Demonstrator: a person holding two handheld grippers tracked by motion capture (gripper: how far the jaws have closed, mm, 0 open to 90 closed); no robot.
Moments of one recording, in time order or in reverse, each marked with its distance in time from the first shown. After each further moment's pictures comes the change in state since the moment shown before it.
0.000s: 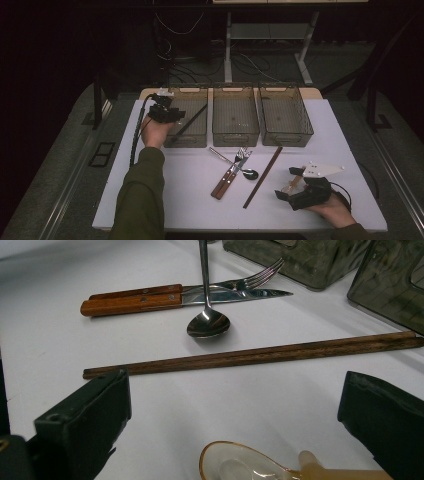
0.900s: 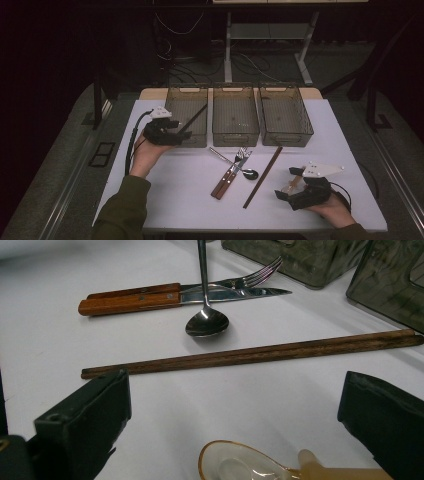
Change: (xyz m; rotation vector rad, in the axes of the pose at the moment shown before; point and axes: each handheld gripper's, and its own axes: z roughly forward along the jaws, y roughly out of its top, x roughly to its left) left arm -0.049 -0.045 -0.057 -0.088 -0.187 0.123; right arm 0.000 0.000 0.000 0.003 -0.003 0.003
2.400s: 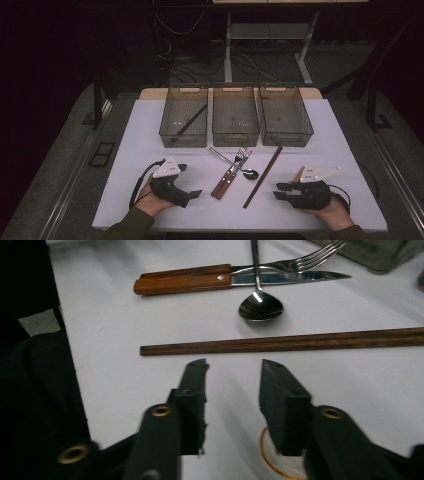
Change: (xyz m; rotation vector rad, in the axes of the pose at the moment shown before) left arm -0.083 -0.090 -0.014 0.011 -0.209 0.123; right arm 0.016 0.006 -0.005 0.102 0.129 -0.028
